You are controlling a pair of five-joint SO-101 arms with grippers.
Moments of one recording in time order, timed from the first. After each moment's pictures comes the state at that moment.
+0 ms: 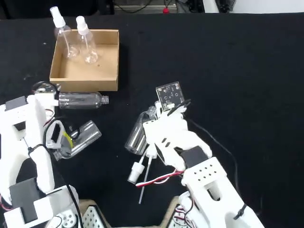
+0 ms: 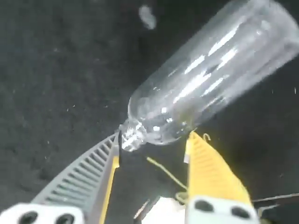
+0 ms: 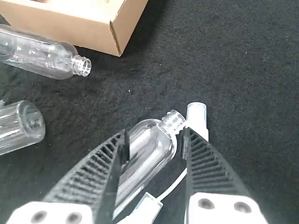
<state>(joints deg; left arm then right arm) -27.7 -14.9 33.6 80.7 -27.6 -24.7 -54.0 73.3 30.1 -5.3</state>
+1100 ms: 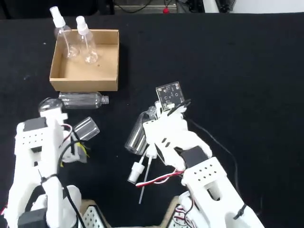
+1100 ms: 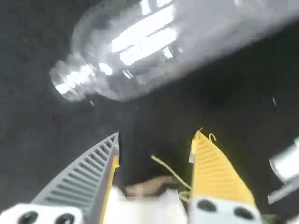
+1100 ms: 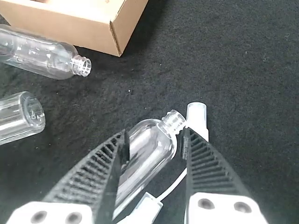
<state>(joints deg) -20.8 -32.4 54.7 76.3 -4.2 -24.7 -54.0 73.3 30.1 -5.3</state>
